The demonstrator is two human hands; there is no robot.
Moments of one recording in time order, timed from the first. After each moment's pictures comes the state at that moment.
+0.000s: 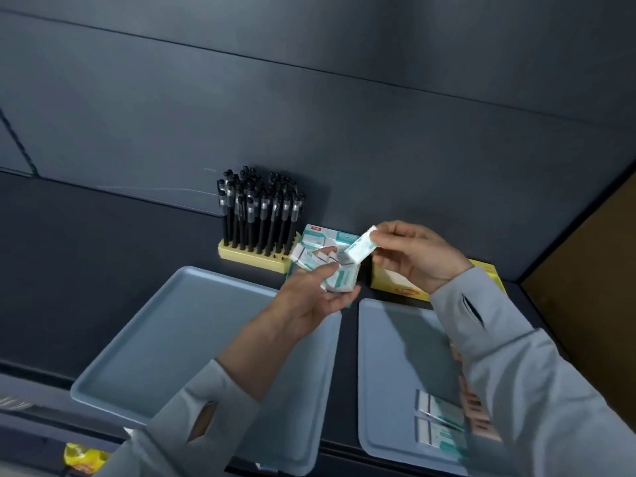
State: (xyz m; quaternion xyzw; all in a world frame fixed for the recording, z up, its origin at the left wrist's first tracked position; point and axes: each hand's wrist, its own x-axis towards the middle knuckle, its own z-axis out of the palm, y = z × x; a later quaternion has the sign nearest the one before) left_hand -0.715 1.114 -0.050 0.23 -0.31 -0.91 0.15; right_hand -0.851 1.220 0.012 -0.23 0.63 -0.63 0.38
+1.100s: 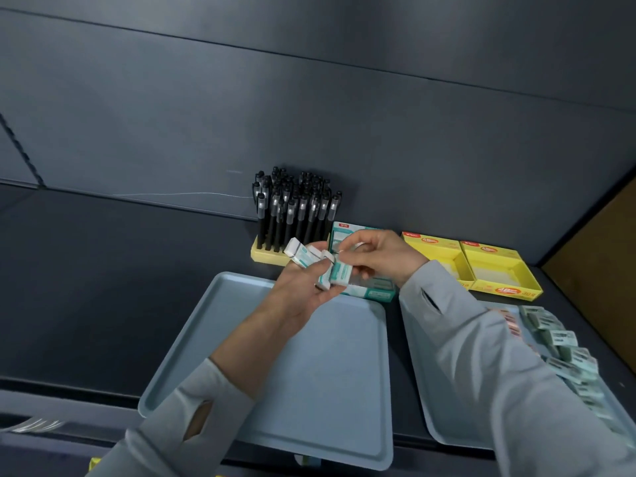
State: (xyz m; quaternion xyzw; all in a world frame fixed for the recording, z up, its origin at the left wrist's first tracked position) left_hand -0.664 1.051 -0.052 0.22 -0.40 -0.88 0.16; right_hand -0.799 1.143 -0.023 -0.32 0.76 -0.47 0.32
